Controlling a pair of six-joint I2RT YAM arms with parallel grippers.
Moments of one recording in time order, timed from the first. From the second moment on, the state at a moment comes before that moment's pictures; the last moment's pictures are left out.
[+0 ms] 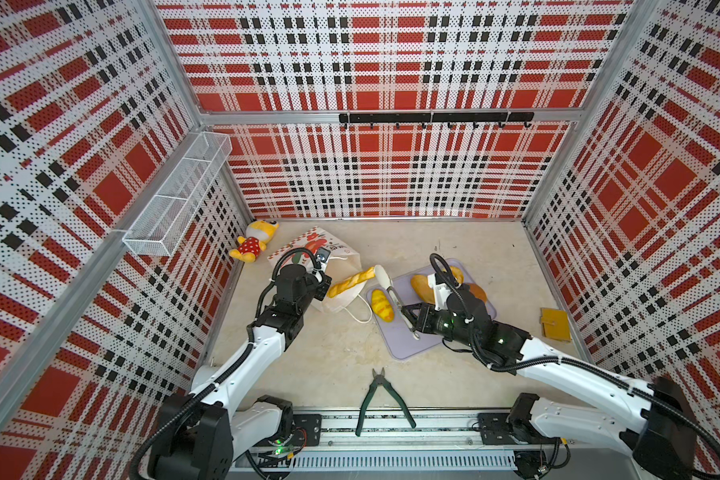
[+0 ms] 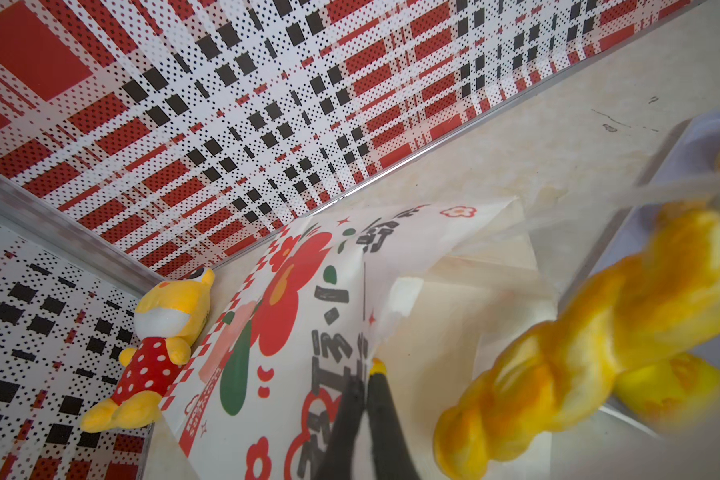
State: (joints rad) left arm -0.26 1.13 0.66 0.13 -0.07 0.35; right arm 0.88 1.04 0.73 -0.11 0.01 0.89
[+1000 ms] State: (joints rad) left arm -0.40 1.22 0.70 0.12 -0.22 0.33; right arm 0.92 0.83 0.69 -0.49 -0.05 0.86
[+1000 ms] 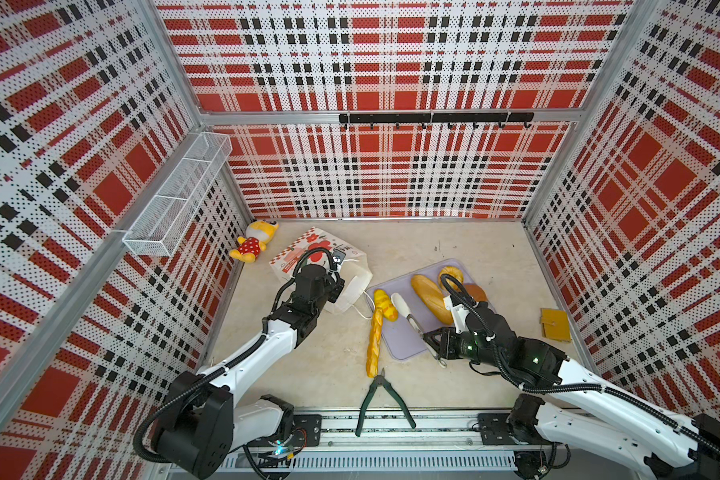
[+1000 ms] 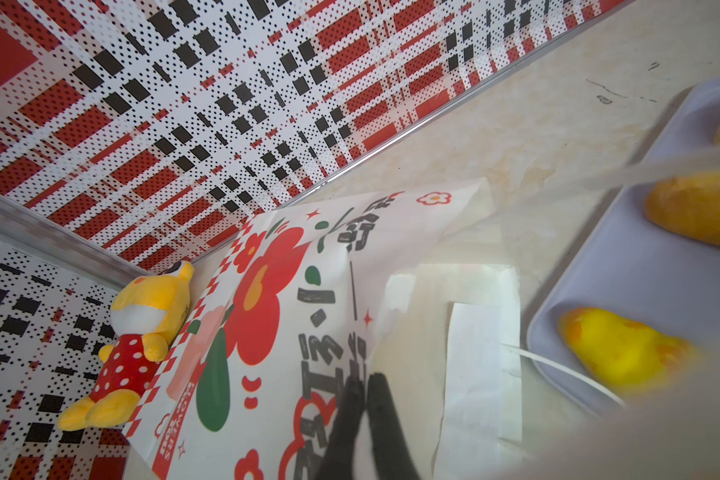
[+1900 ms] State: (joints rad) left arm -0.24 1.30 0.71 0.31 0.03 0.52; right arm 0.87 1.17 1.05 -0.58 -0.14 0.71
